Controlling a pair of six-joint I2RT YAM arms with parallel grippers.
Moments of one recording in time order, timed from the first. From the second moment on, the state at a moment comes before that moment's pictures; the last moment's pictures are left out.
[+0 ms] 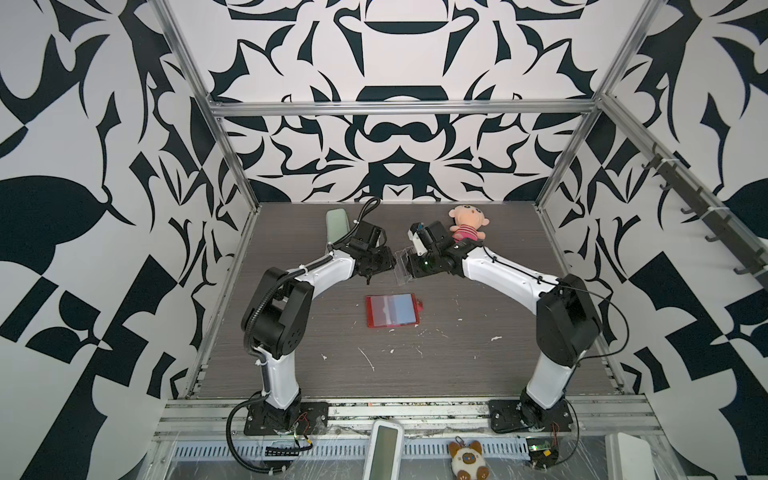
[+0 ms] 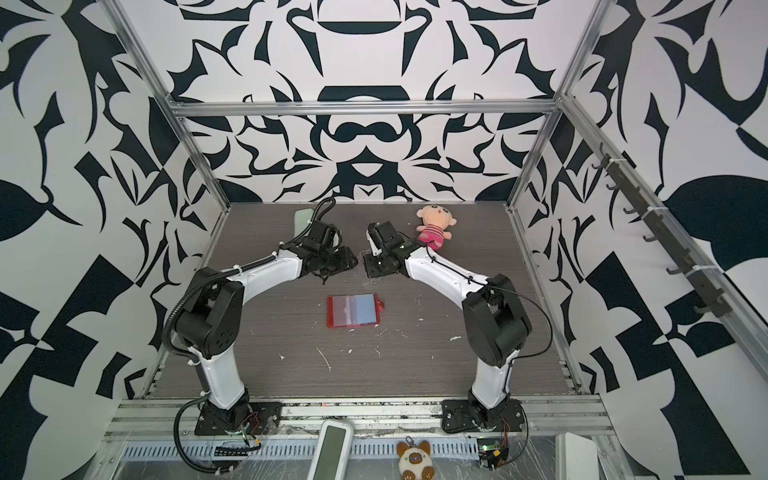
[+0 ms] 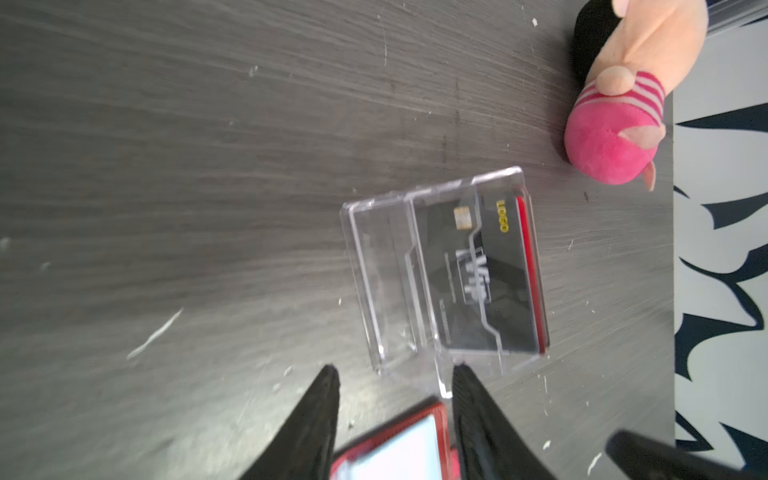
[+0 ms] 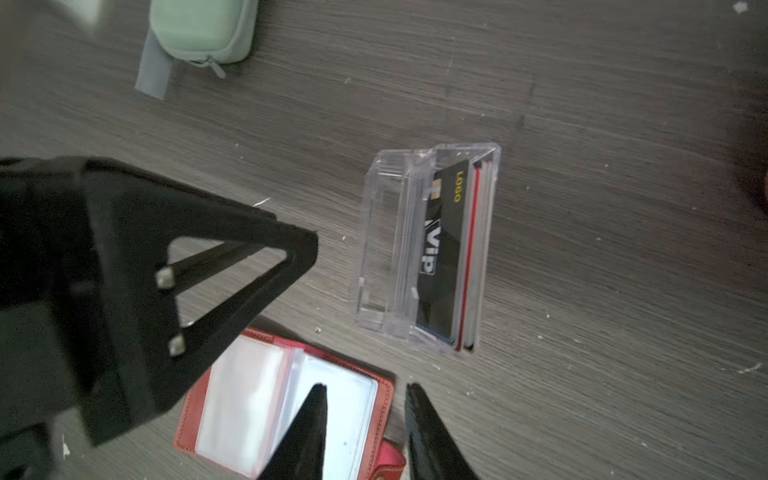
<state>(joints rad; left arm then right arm) -0.53 1.89 1.31 -0.30 0.24 -0.66 0.59 1.82 1.42 -0.56 -0.08 0.32</state>
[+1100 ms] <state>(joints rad) -0.51 2.14 1.55 -0.46 0.33 -0.67 0.48 2.10 1.71 -0.71 -0.17 0.29</state>
